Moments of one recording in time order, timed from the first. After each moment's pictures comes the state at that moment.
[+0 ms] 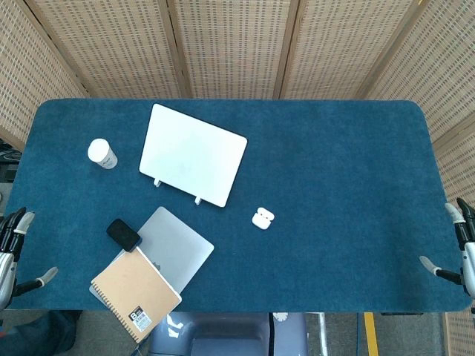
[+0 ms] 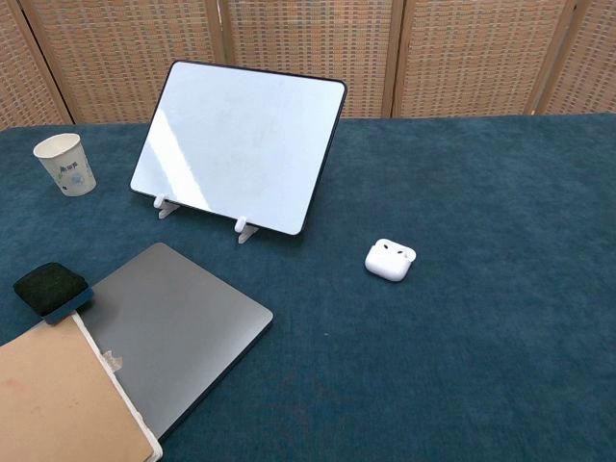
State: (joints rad) left arm 0.00 -1.10 -0.01 -1.74 1.62 1.64 0.04; right arm 0.05 -1.08 0.11 -1.50 -1.51 1.57 0.22
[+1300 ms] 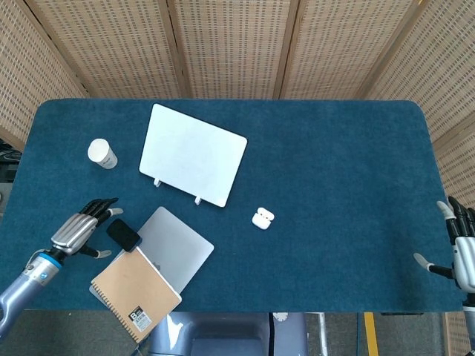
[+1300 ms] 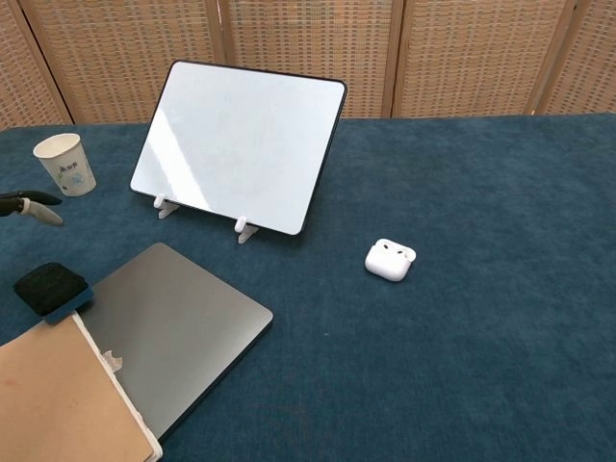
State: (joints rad) left arm -0.44 -1.35 0.04 -1.11 1.73 1.07 -0.50; right arm 0.07 -1.10 0.12 -1.50 -1.46 1.50 0.18
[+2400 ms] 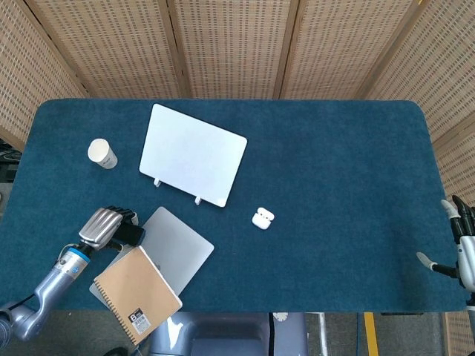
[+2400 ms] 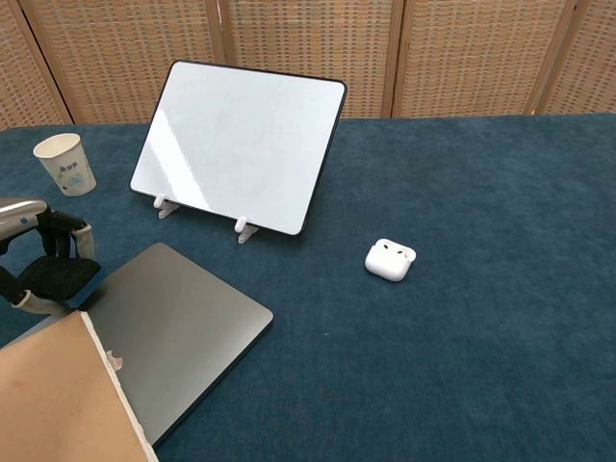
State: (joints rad) left arm -0.48 -1.52 0.01 -1.04 1.64 1.10 -0.31; right arm 0.07 -1.09 0.12 -1.49 -1.46 1.50 0.23
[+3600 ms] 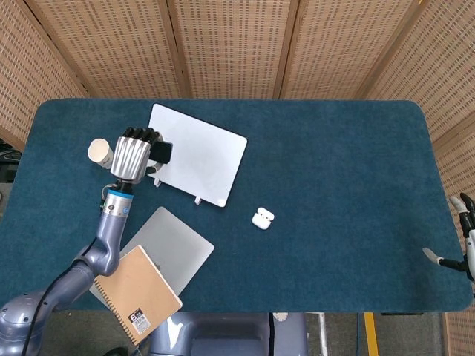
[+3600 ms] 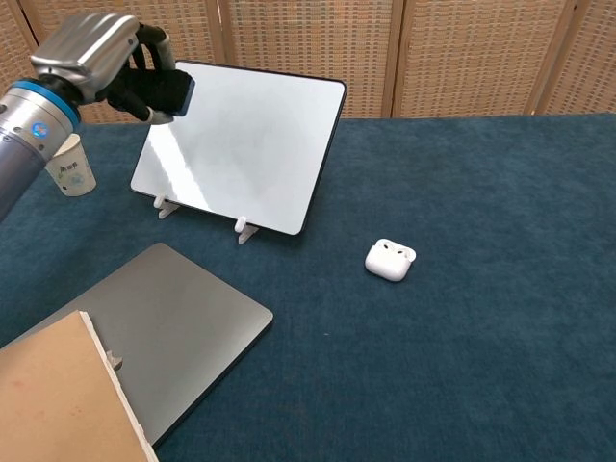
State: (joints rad) left arm -0.85 -1.92 -0.38 -0.57 1.44 1.23 0.04; right arm 0.10 -1.08 0.14 -1.43 -1.38 1.38 0.36
